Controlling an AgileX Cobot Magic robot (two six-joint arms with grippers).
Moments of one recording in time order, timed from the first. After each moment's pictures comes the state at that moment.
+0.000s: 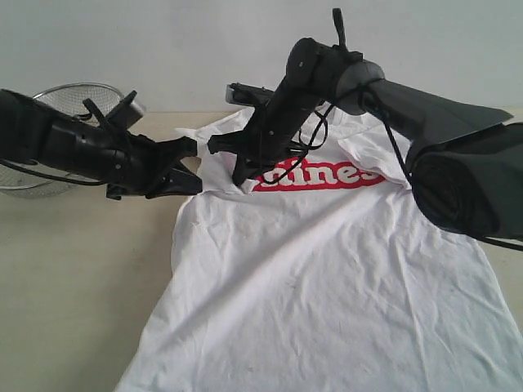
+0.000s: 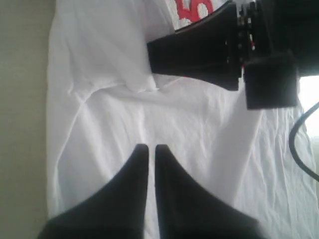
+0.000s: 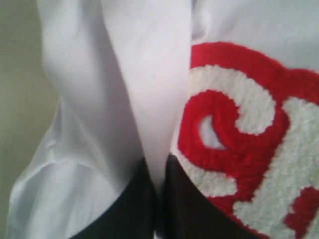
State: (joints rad) left arm -0.17 2.04 -1.16 -1.38 0.62 1.00; right arm 0.29 2.67 -2.45 0.47 1.13 -0.12
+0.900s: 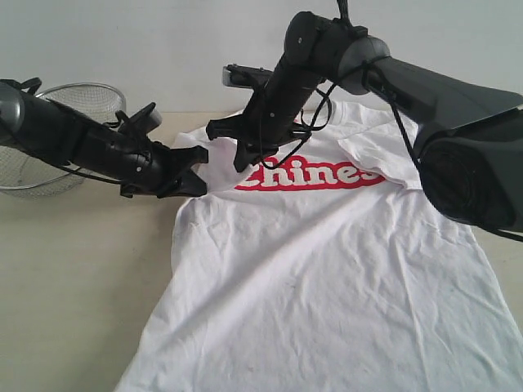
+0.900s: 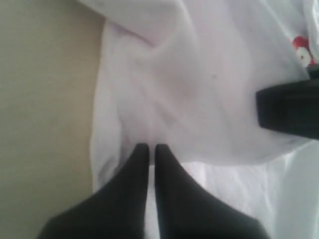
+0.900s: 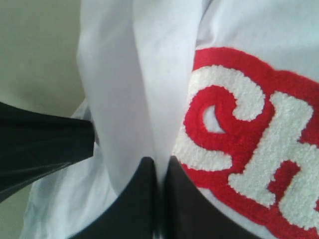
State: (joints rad) left arm -0.17 2.24 -1.37 -1.27 0.58 0.92; right arm 0.30 2.60 -2.45 0.41 1.17 -0.10
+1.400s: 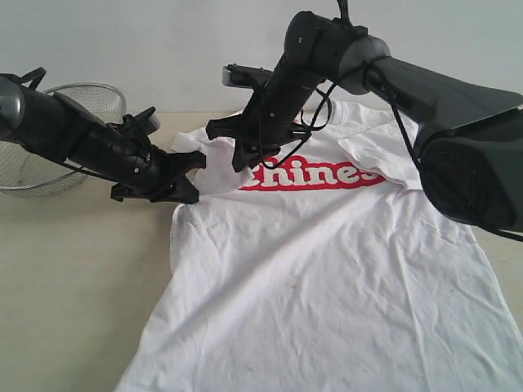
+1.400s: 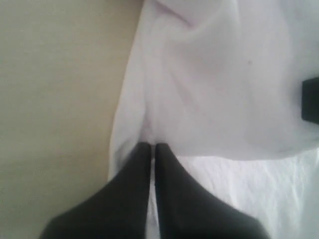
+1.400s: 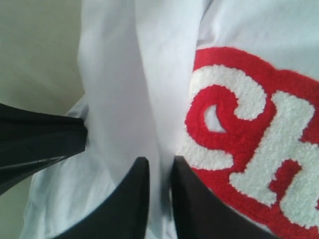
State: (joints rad) left arm -0.17 2.24 -1.38 -1.03 0.55 0.68; right arm 0.30 2.60 -2.45 0.41 1.18 -0.10
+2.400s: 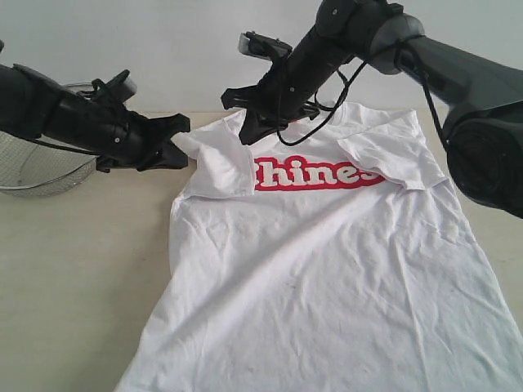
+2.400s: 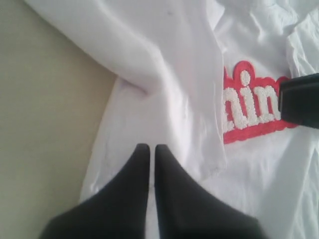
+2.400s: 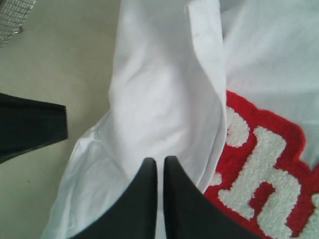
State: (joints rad) left arm -0.14 2.13 -1.36 -1.17 0.54 0.79; right arm 0.22 2.56 -2.45 0.56 1.16 -0.25
